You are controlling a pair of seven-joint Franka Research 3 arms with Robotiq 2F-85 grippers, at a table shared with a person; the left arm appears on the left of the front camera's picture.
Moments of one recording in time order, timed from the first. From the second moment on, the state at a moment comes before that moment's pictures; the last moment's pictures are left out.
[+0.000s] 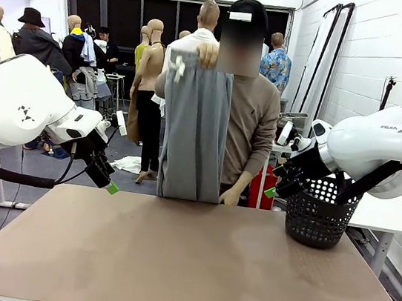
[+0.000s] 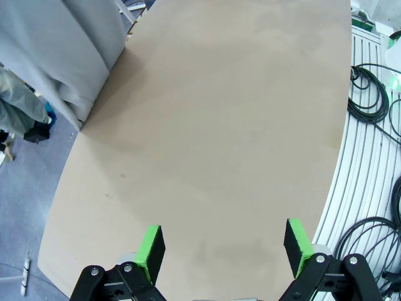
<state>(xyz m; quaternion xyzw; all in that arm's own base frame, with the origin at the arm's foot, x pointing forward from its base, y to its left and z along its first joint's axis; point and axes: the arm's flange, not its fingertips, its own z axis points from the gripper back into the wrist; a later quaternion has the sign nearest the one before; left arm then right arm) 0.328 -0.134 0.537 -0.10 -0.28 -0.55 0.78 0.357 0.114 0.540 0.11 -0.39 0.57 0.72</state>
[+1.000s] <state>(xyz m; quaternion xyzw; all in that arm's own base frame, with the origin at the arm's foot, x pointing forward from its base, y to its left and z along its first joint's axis) 0.328 -0.134 0.537 -0.10 -0.28 -0.55 0.78 0.357 0.114 0.540 0.11 -0.39 0.57 0.72</state>
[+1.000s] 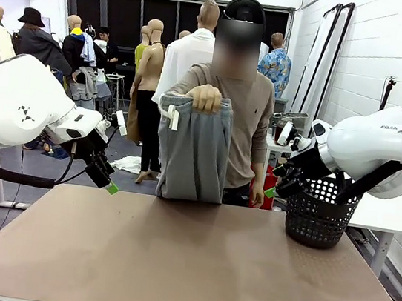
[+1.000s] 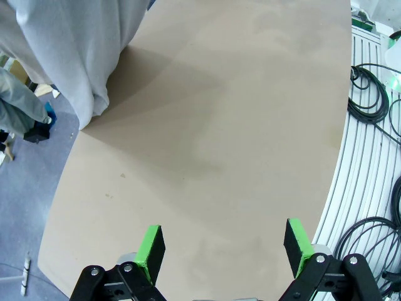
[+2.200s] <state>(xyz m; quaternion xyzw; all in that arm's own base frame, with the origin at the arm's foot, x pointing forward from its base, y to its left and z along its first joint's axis) 0.328 -0.134 0.537 -0.10 -0.28 -0.55 0.78 0.357 0.114 0.540 0.11 -0.39 0.57 0.72</state>
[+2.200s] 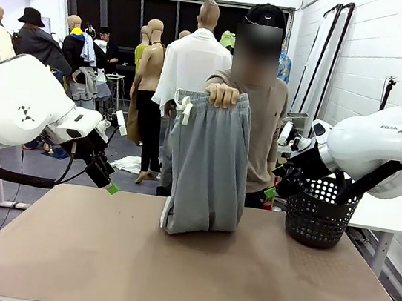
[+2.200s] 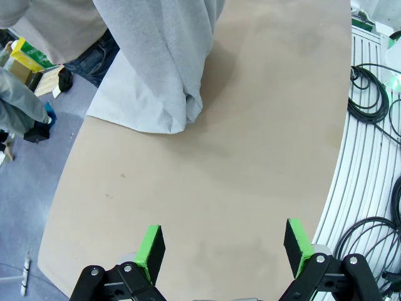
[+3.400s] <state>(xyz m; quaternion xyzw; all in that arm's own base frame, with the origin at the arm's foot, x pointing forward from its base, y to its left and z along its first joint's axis) 0.328 -0.135 0.537 -0.10 -0.28 -0.55 0.78 0.357 0.114 0.541 0.11 -0.39 0.57 0.72</state>
